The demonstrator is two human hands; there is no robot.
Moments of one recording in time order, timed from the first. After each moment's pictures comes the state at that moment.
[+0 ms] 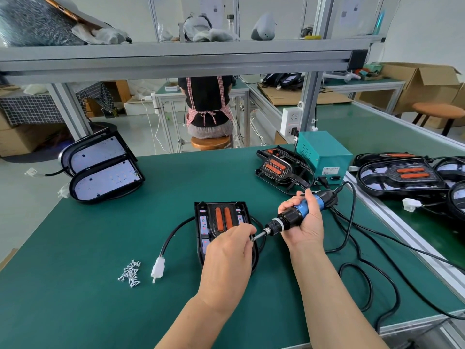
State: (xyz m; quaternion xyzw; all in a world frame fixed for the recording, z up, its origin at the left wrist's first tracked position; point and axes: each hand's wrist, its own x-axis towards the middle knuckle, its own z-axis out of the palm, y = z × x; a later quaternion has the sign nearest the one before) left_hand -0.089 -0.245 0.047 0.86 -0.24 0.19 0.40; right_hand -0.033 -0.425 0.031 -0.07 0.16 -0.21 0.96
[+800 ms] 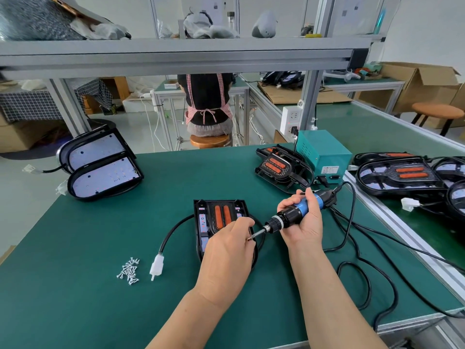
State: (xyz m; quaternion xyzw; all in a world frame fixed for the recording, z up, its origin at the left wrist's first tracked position) left_hand -0.083 -0.245 0.049 0.88 -0.25 0.13 0.38; right_hand -0.034 -0.426 0.030 -0.03 0.14 -0.21 0.97
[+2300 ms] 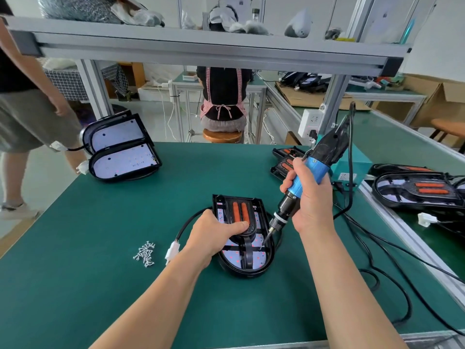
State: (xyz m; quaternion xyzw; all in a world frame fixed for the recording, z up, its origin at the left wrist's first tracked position) left_hand -0.021 -0.203 0.039 0.81 0.04 -0.15 0.56; right_hand -0.037 -0.386 0.098 -0.51 0.05 -0.31 0.80
